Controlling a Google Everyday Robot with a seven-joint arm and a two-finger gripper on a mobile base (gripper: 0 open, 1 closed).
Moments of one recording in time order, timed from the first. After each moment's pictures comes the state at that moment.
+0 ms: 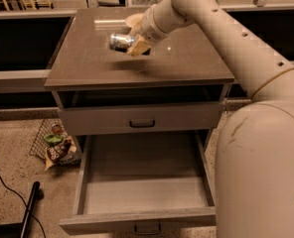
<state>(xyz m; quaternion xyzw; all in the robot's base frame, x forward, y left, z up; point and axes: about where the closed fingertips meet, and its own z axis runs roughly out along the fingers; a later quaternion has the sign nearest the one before) 0.793 0.032 0.882 -0.66 0.61 0.05 0.43</state>
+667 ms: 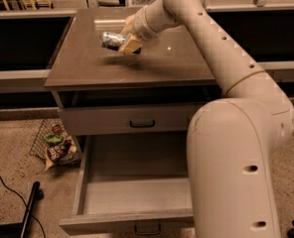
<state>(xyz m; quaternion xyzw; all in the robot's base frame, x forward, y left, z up) 0.823 0.067 0.870 -0.67 0.60 0.09 0.44</state>
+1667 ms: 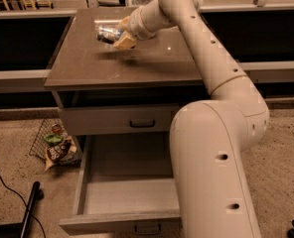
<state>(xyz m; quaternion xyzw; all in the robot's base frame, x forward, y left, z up) 0.839 0.086 0.864 -0.67 0.59 0.12 0.45</state>
